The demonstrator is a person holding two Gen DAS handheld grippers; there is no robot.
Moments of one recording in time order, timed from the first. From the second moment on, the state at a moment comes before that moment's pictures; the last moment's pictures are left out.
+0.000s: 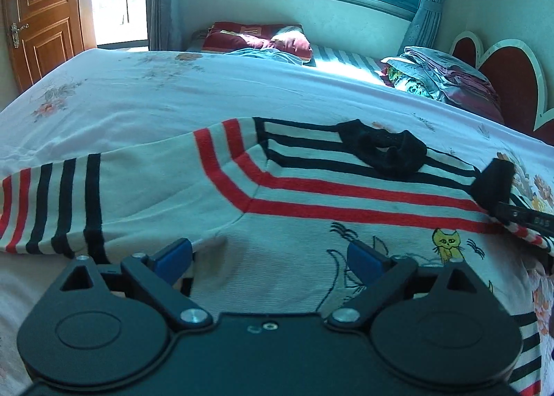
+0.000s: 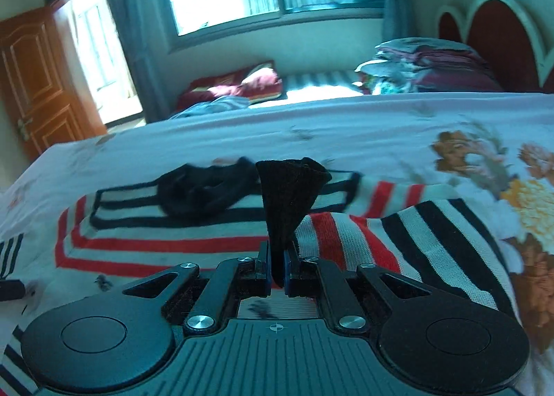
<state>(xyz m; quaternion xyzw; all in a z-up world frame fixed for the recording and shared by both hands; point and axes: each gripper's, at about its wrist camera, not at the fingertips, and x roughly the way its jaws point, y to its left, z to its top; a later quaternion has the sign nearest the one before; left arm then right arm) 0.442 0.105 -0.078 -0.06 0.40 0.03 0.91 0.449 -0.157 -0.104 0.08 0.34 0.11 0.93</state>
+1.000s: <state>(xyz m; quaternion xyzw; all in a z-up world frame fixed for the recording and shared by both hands) 0.537 0.032 -0.144 -0.21 0.45 -0.11 0.86 0.363 -0.250 -0.102 0.12 0.31 -0.06 0.94</state>
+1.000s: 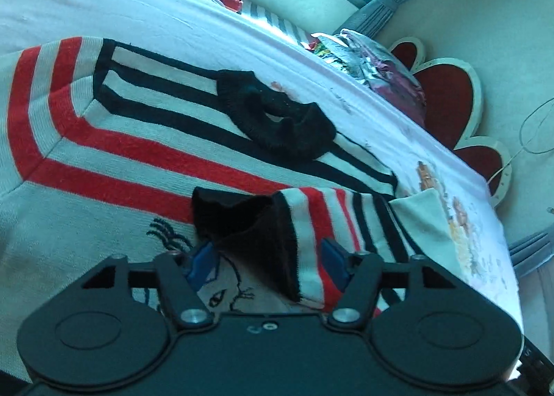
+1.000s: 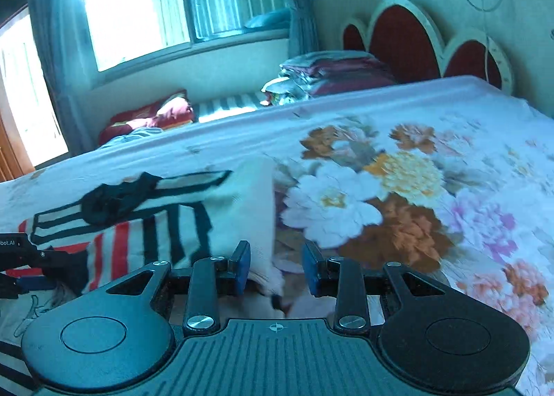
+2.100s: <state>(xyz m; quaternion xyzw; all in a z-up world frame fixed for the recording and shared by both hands) 0.543 0.098 -0.136 -0.13 0.41 -0.05 0.90 0.483 -0.315 -0.124 0.22 0.35 0.04 0.91</state>
